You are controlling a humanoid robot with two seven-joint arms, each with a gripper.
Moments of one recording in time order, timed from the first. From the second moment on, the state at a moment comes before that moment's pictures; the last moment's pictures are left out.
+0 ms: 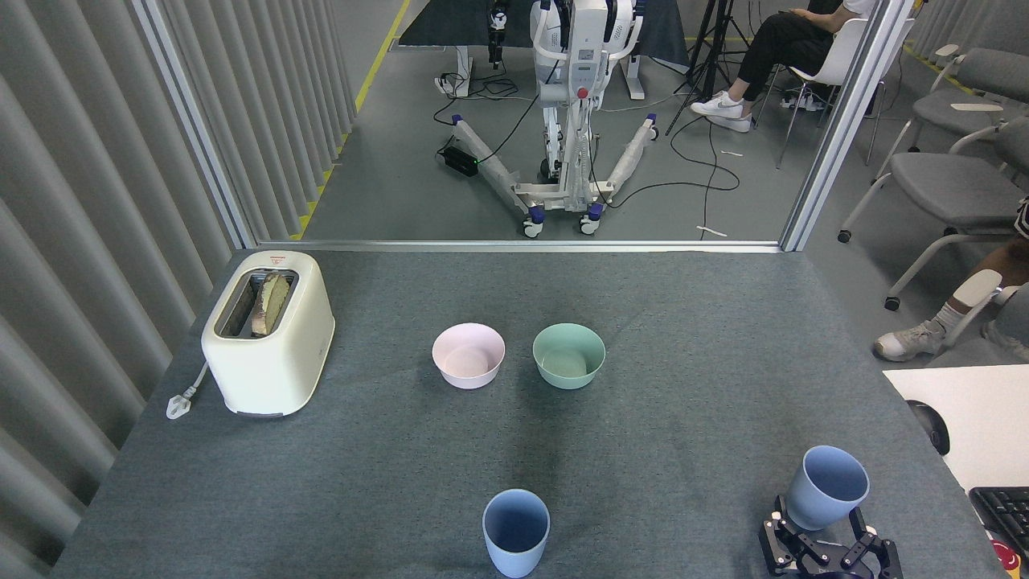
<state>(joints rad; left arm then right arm) 0.36 0.04 -0.02 -1.45 -1.43 0.01 0.44 -0.05 -0.10 -0.21 -1.03 1.49 -0.05 -0.32</state>
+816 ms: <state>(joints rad) 0.36 0.05 -0.02 -1.45 -1.43 0.01 0.45 -0.08 -0.11 -0.21 -1.00 1.49 -0.04 -0.32</state>
